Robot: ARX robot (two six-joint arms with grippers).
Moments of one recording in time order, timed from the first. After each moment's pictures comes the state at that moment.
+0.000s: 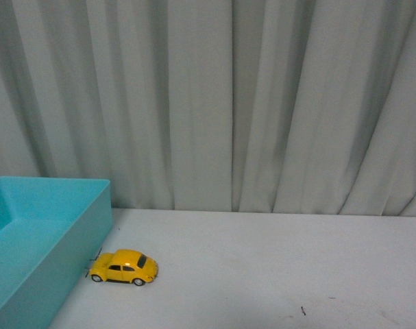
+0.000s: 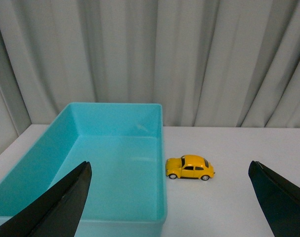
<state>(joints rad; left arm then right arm) 0.00 0.01 0.01 0.00 0.00 0.00 0.01 0.90 0.12 0.76 0.00 -0.02</state>
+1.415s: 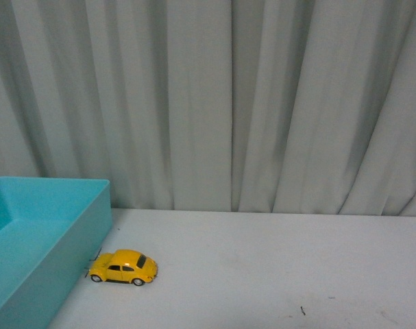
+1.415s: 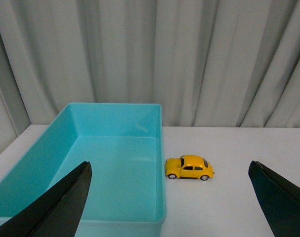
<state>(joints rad) 0.00 0.01 0.01 0.00 0.00 0.00 0.01 0.20 0.01 0.20 0.00 -0.01</state>
